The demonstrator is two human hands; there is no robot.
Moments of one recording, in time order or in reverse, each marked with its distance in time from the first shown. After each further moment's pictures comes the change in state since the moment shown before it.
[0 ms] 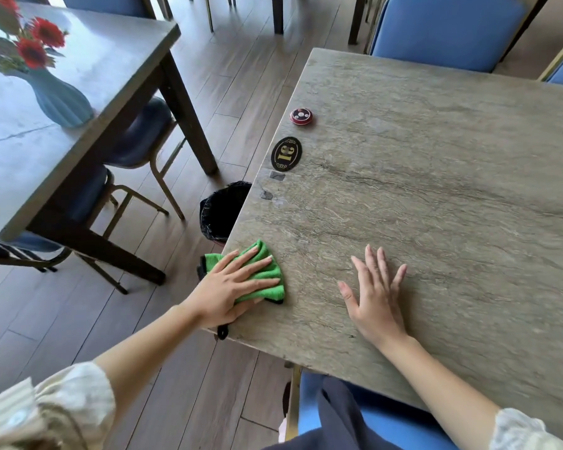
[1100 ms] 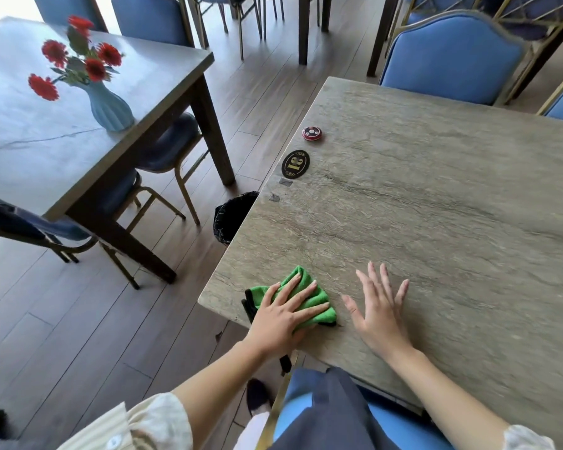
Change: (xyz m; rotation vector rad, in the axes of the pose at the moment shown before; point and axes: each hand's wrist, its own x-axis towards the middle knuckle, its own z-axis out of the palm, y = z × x) left_hand 0.025 0.144 0.033 0.009 0.027 -0.310; right_hand -0.034 0.018 -0.028 0.045 -0.039 -0.080
